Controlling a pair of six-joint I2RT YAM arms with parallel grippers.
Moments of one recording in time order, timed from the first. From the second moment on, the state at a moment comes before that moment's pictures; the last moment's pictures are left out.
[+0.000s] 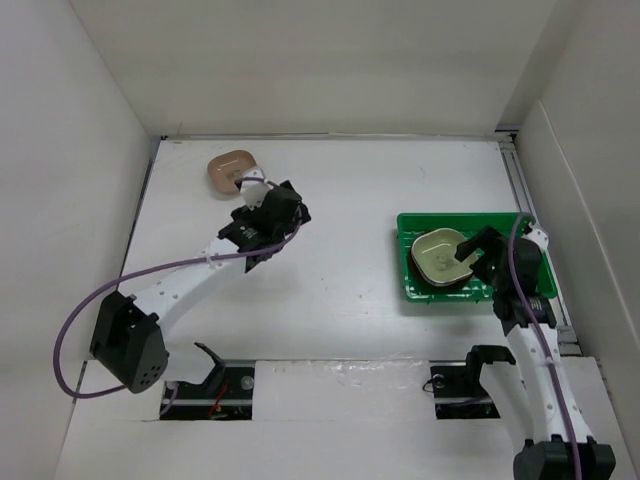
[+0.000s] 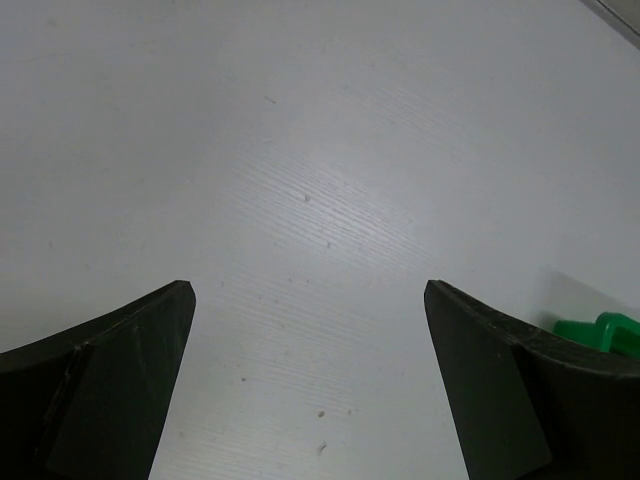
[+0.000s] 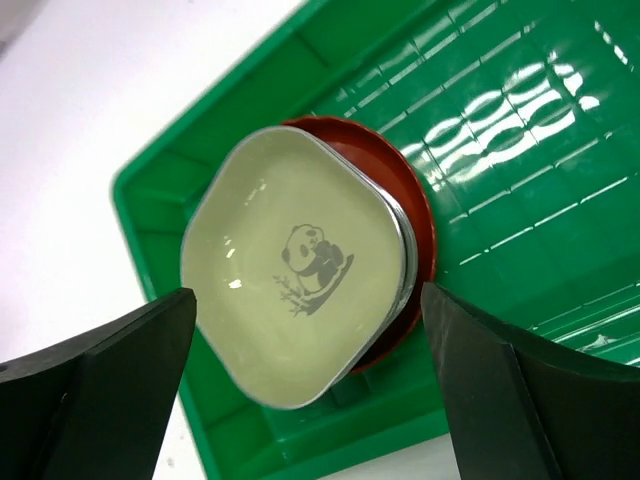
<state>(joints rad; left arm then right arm) -0.70 1.32 1.03 -0.45 -0.64 -0.92 -0.06 0.67 0.51 -0.39 0.10 0.60</state>
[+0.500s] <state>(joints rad) -0.20 1.76 1.40 -0.42 -0.44 -0.94 -0.06 0.61 0.61 -0.31 -0.23 0.45</state>
